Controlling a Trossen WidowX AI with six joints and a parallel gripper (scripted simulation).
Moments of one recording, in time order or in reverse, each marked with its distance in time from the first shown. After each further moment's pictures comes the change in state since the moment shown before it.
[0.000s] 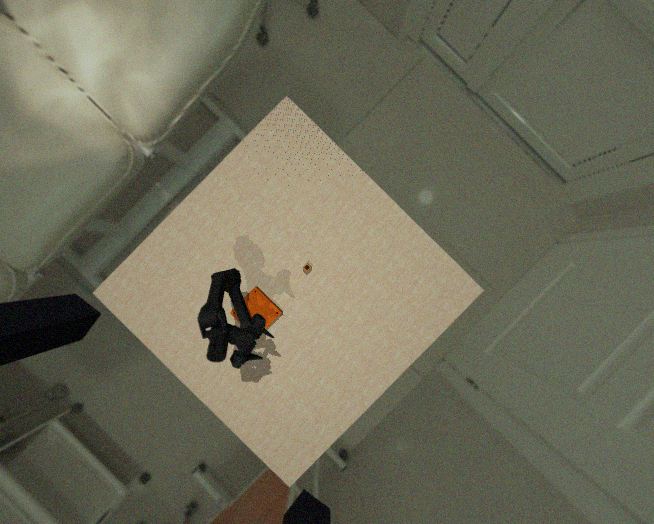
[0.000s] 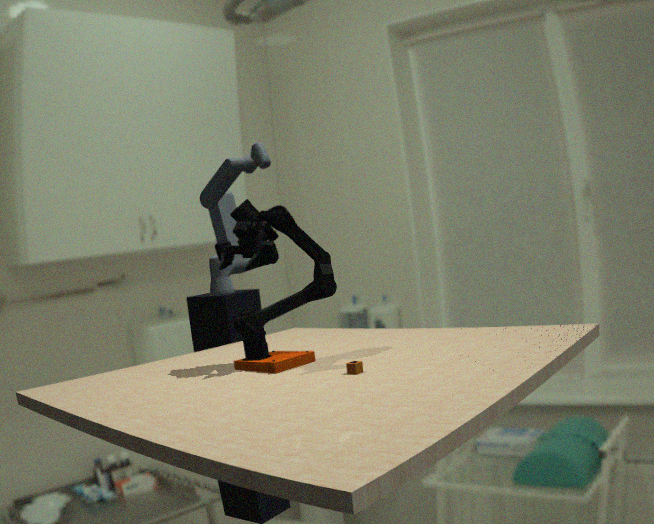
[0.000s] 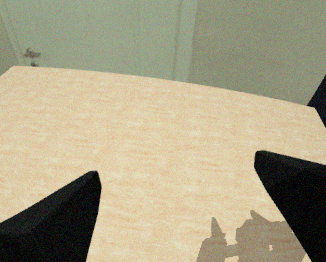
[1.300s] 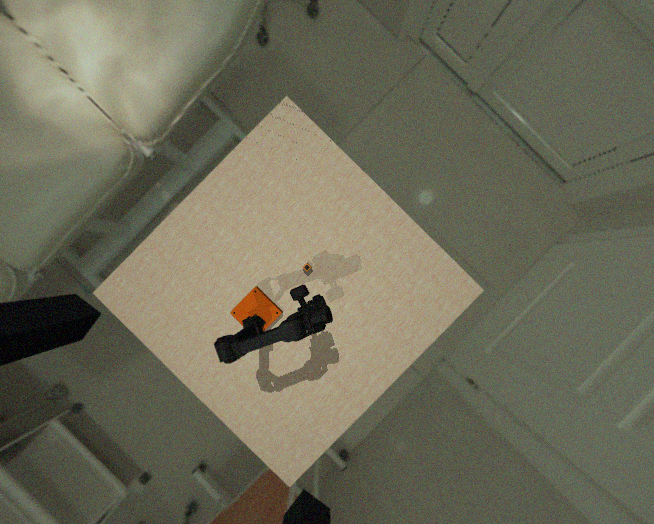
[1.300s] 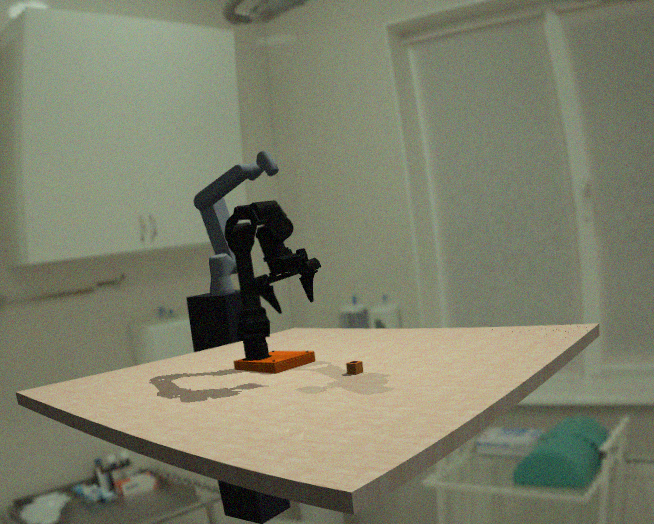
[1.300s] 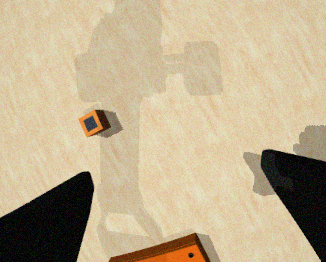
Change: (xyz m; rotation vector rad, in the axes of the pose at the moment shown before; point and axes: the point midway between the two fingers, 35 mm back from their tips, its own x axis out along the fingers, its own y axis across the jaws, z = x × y) arm 0.112 0.208 -0.011 -0.622 0.753 0.804
